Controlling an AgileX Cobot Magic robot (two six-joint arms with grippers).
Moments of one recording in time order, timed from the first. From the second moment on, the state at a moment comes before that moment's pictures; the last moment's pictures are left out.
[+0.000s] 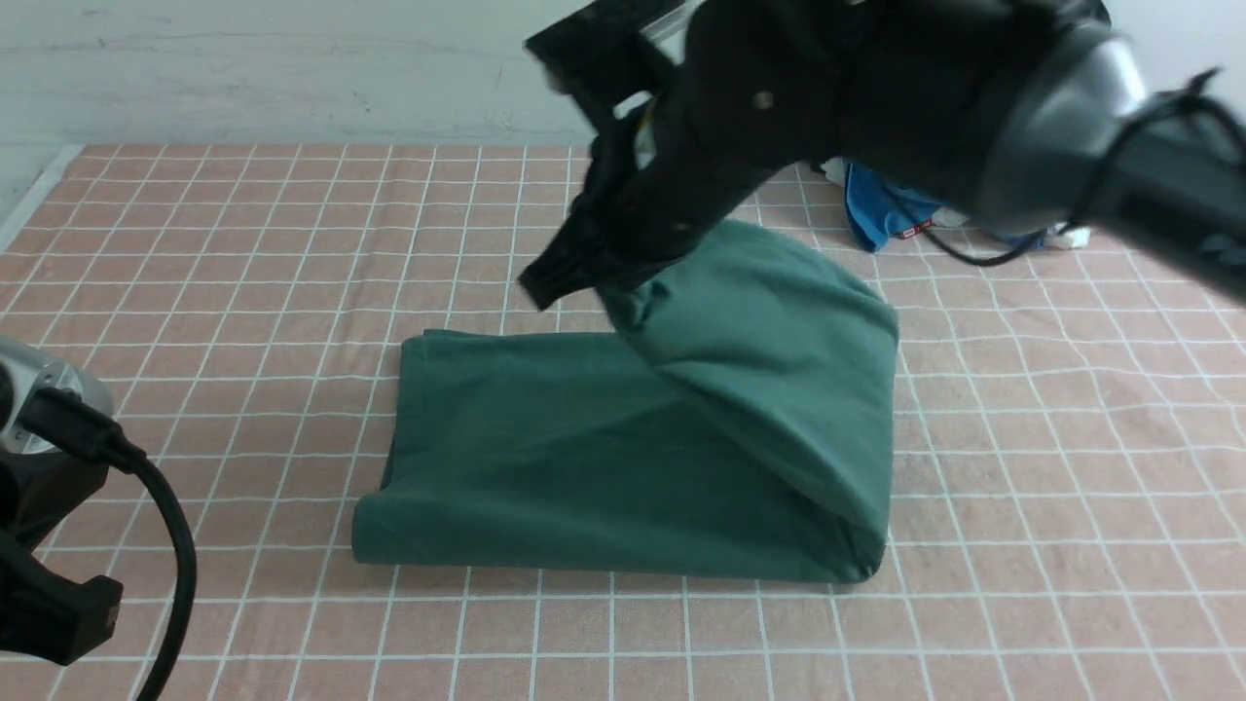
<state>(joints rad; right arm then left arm) 0.75 2.01 -1.94 -0.13 1.00 0.07 -0.21 0.65 -0.68 -0.03 0.68 0.22</state>
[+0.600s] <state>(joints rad) 0.81 2.26 -2.11 0.01 0.93 0.08 -0.21 0.65 -0.68 -0.03 0.69 0.22</state>
